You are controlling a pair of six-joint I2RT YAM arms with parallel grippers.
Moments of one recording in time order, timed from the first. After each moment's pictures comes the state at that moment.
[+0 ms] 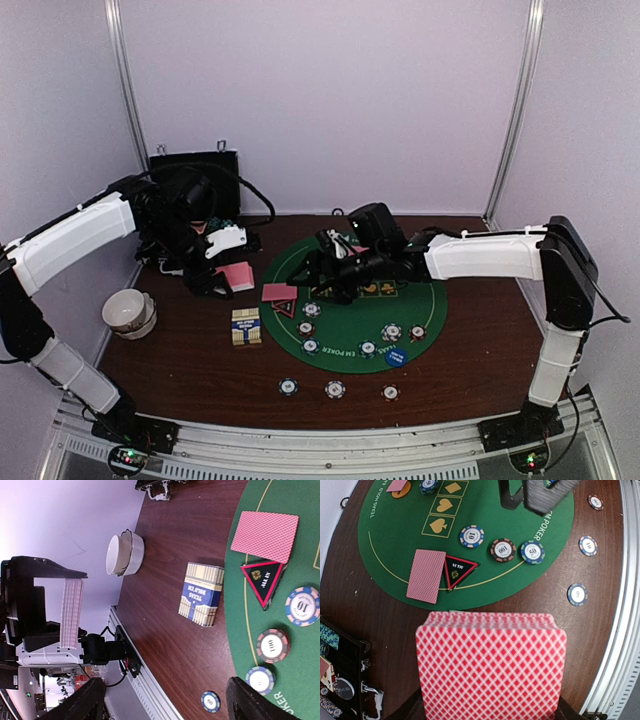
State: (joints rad) left arm -0.56 1.48 1.40 -1.10 0.24 0.70; right arm 0.82 1.85 1.35 -0.08 -0.56 0.89
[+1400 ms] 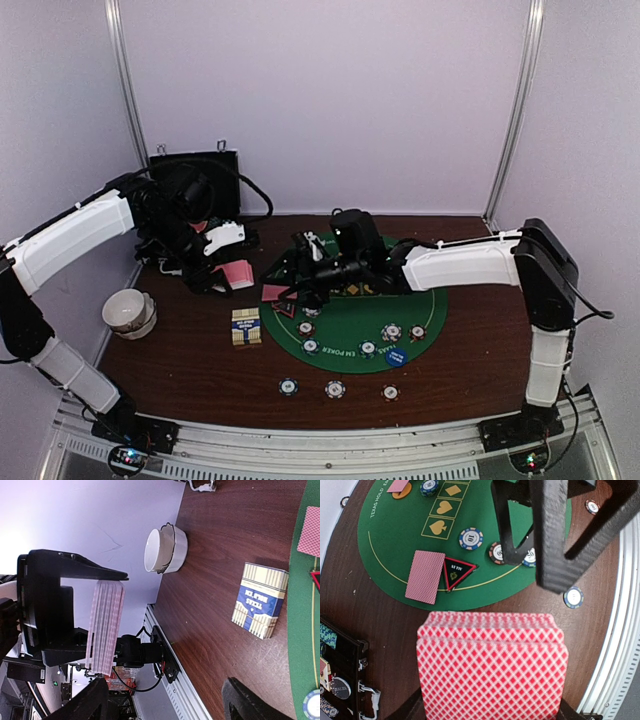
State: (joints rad) left arm -0.55 1.48 1.42 -1.12 0.27 0.69; right arm 0.91 1.97 1.39 0.21 -0.63 1.10
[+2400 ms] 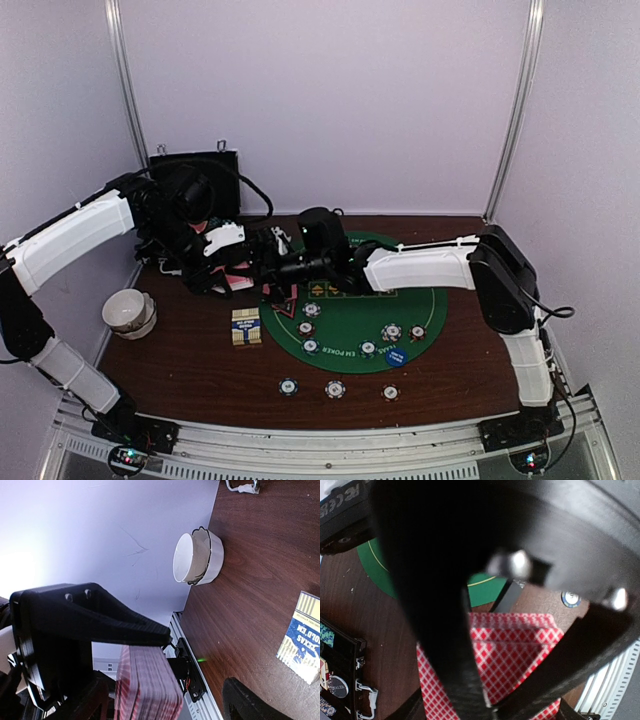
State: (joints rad) left arm -0.55 1.48 1.42 -1.13 0.27 0.69; right arm 0.96 2.18 1.66 0.29 -0.66 1.21
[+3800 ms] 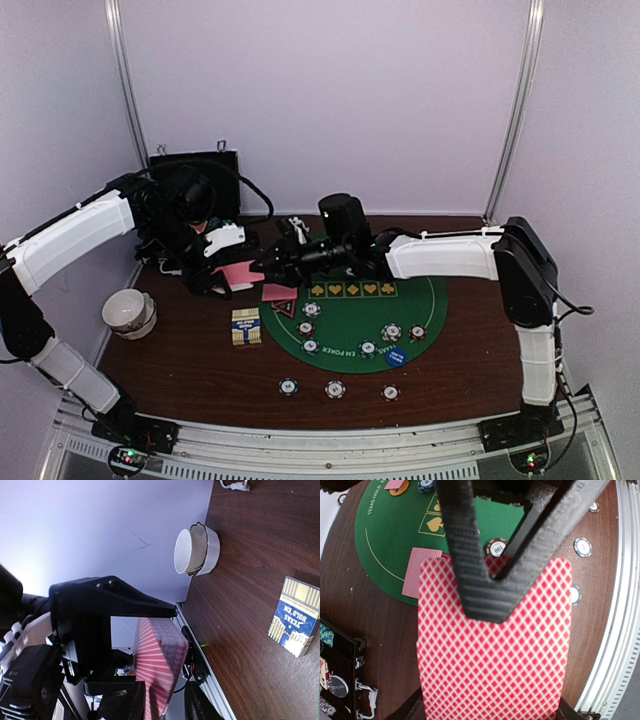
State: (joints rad) left arm -0.55 1.48 1.42 -1.13 0.27 0.69; right arm 0.88 2.09 1.59 0.22 -0.75 1.22
